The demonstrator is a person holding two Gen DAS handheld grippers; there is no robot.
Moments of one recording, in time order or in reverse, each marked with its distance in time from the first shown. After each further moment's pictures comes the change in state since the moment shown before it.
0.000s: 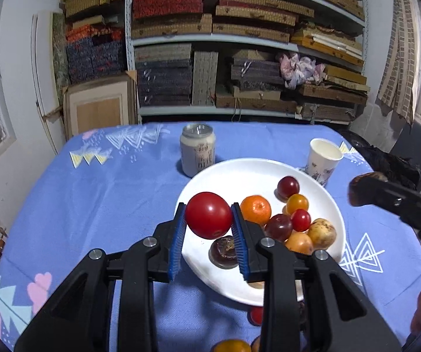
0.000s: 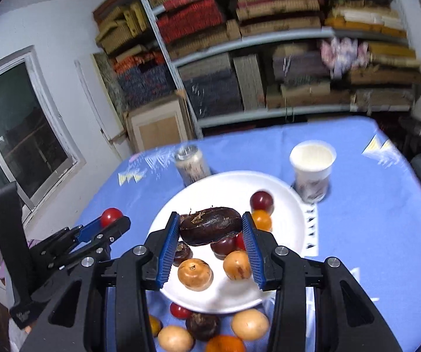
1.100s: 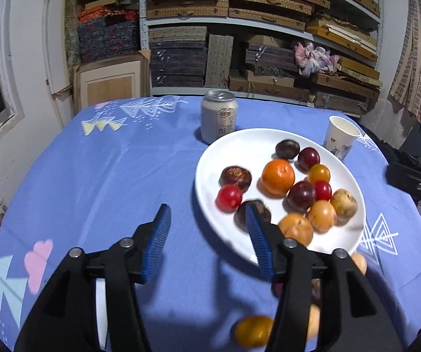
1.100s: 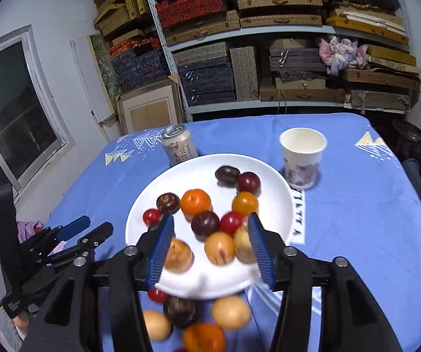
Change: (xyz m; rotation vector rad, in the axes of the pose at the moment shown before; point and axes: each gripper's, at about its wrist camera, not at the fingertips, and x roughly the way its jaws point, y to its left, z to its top) left arm -0.001 0.024 -0.045 -0.051 0.050 0.050; right arm -0.017 0.005 -0.029 -0.068 0.014 -0.070
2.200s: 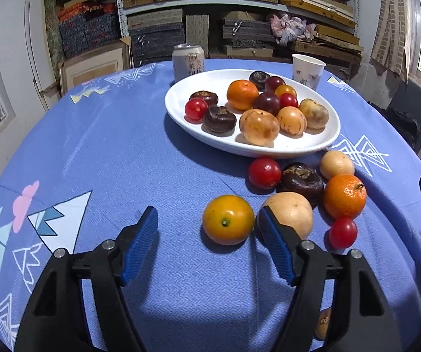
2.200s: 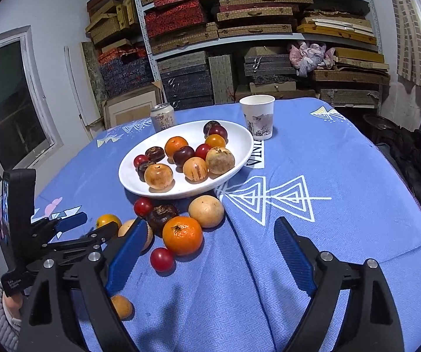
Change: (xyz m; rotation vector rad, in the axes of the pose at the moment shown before) left arm -0.019 -0.025 -0.091 0.106 0.084 -0.047; right arm -0.063 -0.009 -0.116 0.021 -0.068 -0.103
